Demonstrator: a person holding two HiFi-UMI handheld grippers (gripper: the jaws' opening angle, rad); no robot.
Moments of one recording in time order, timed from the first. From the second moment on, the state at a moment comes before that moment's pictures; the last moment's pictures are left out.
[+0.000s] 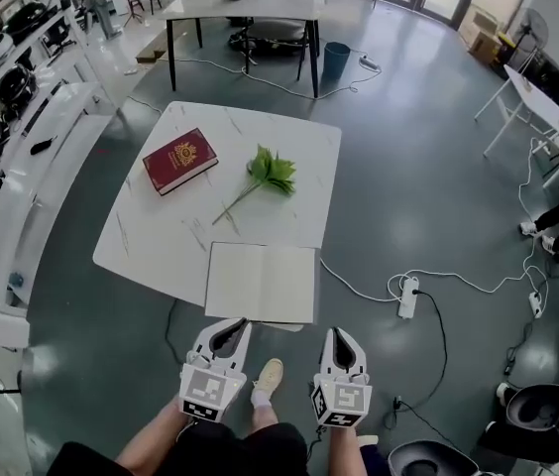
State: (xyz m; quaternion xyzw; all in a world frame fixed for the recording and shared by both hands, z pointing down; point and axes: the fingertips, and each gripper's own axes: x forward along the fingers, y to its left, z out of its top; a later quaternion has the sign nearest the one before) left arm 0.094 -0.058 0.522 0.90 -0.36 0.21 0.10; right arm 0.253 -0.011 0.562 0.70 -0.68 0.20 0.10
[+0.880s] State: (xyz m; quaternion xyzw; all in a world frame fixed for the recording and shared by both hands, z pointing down) left arm 0.105 -0.097 0.613 0.87 -0.38 0.27 0.17; right arm 0.249 -0.065 0.702 0.60 -0.70 0.38 0.08
